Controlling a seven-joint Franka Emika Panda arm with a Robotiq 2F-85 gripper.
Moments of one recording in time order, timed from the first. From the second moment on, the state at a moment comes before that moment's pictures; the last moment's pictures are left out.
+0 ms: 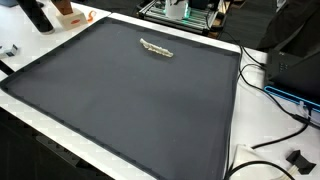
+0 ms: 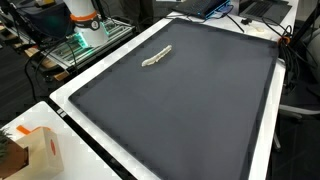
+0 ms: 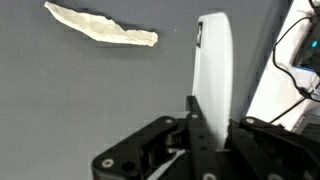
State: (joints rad) arm 0.16 -0.32 0.00 -2.44 0.33 2.22 -0.21
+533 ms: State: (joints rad) arm 0.14 -0.20 -0.23 -2.50 0.86 2.25 -0.83
